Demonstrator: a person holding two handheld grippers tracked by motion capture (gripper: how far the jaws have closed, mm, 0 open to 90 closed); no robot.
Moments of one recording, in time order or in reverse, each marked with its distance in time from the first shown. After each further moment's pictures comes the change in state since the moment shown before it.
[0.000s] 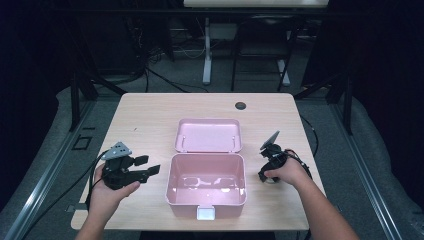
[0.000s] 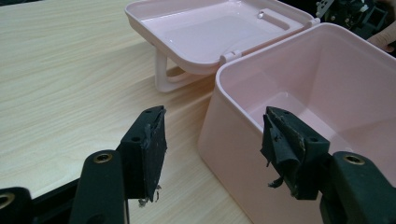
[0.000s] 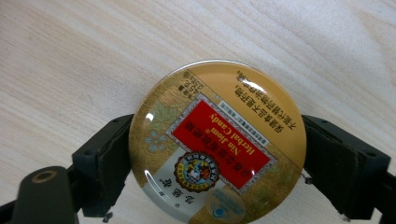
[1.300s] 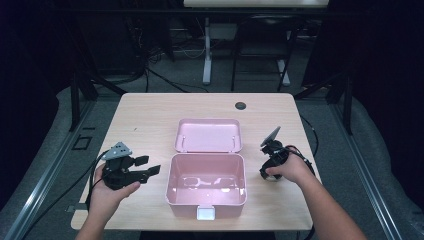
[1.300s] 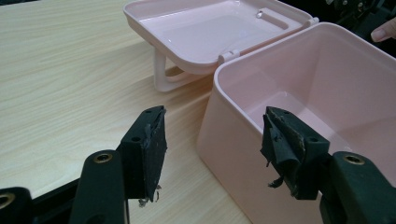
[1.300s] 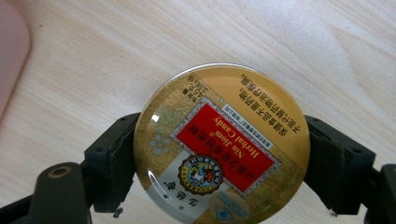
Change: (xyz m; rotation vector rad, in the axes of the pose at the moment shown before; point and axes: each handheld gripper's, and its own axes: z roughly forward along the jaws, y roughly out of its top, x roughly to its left) left arm -0.001 0.000 0.000 -0.002 -0.001 0.001; right arm 0.002 0.002 -0.024 -0.008 -0.002 -0.032
